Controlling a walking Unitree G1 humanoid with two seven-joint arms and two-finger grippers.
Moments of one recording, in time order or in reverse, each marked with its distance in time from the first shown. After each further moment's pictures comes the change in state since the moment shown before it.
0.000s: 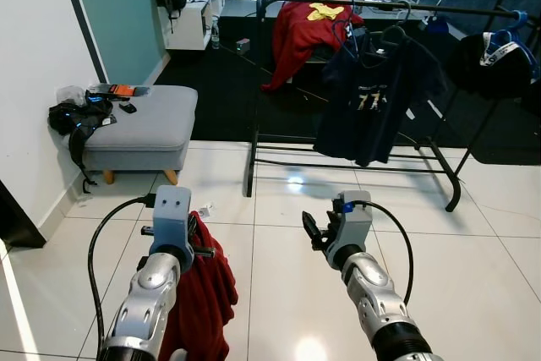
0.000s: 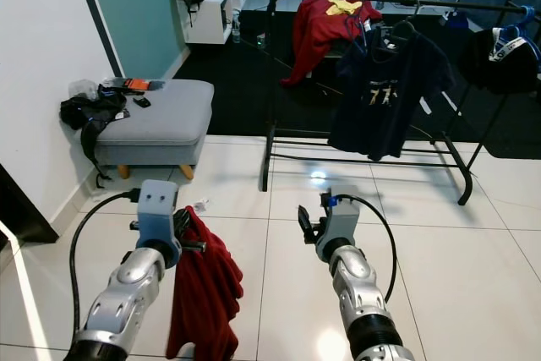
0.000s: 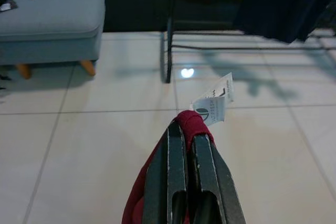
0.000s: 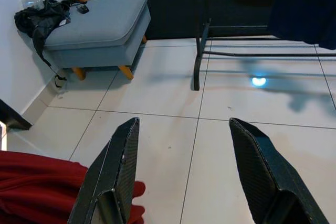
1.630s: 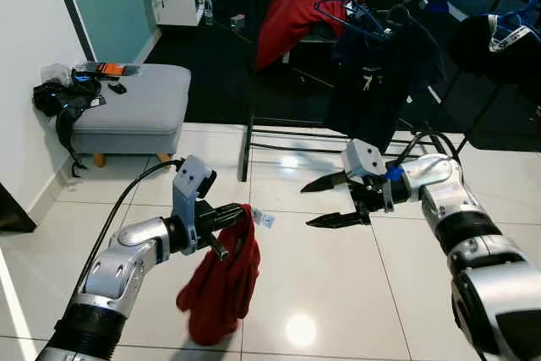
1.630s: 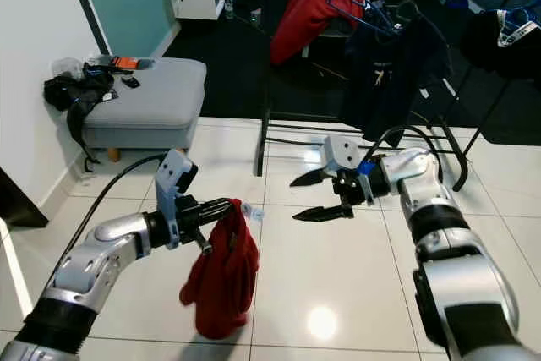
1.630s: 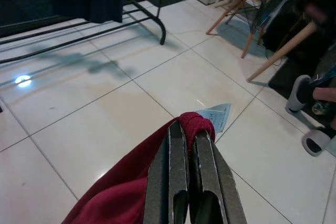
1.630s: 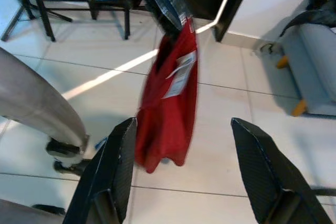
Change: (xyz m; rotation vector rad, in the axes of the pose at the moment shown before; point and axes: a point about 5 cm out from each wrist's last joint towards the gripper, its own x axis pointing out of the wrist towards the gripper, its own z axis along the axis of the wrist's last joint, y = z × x) left arm 0.005 -0.010 0.055 0.072 -0.001 -0.807; right arm -0.006 -0.017 0.131 -0.790 0.078 1.206
